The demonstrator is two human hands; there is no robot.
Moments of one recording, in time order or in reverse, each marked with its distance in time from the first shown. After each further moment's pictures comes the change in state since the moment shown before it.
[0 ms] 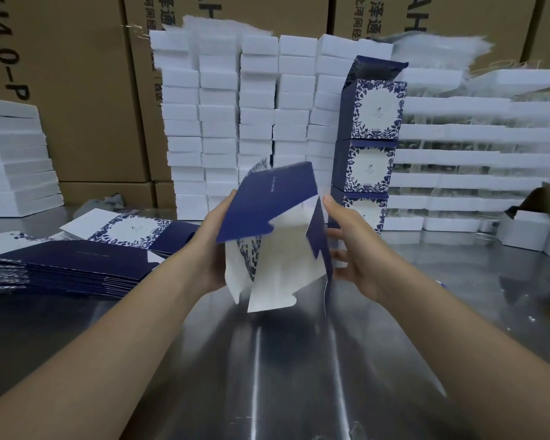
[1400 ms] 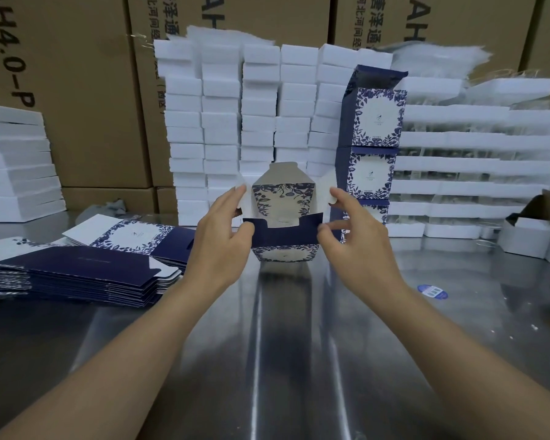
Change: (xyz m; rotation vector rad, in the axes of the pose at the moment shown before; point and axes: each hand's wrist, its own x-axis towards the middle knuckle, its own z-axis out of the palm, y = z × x) left_hand 0.010 -0.015 -0.003 0.822 0.266 0.742; right_hand 0.000 0.011 -0.002 -0.670 0.289 -0.703
